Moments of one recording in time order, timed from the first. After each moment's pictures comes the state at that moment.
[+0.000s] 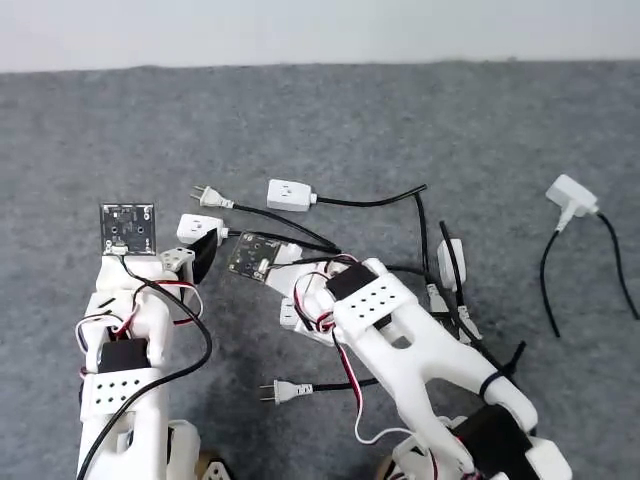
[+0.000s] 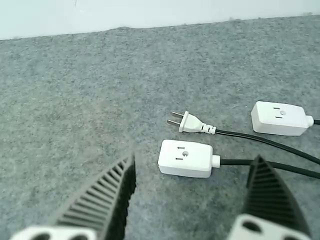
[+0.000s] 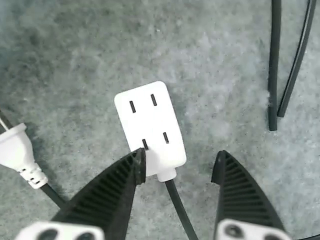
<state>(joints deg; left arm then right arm) -11.3 -54.1 76.4 22.5 2.2 -37.0 -13.1 41.4 52.7 34.6</state>
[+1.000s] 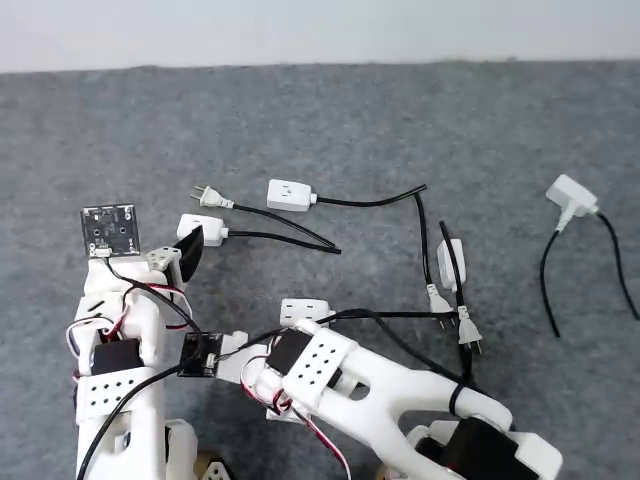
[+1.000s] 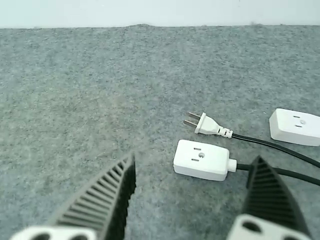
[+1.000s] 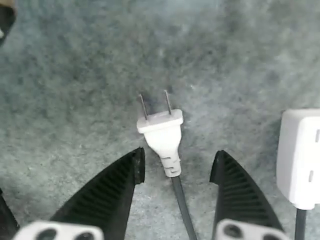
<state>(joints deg) -14.9 -54.1 76.4 22.5 3.8 -60.5 -13.2 45.7 62.4 25.4</state>
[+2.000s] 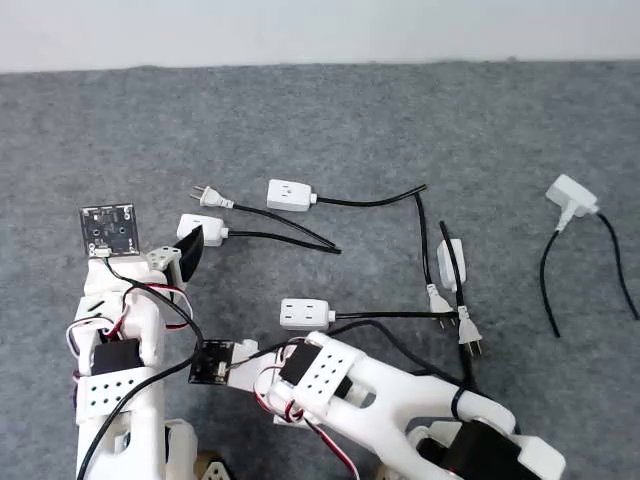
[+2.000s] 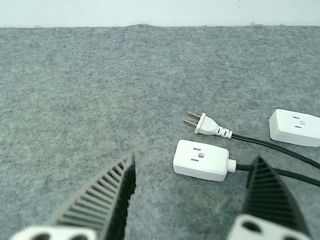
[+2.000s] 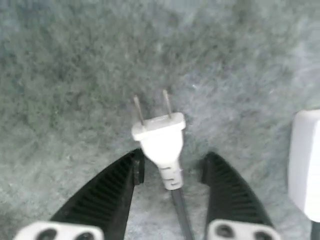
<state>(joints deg) -14.9 -54.1 76.4 22.5 4.2 -60.4 -13.3 54.0 51.7 24.8</state>
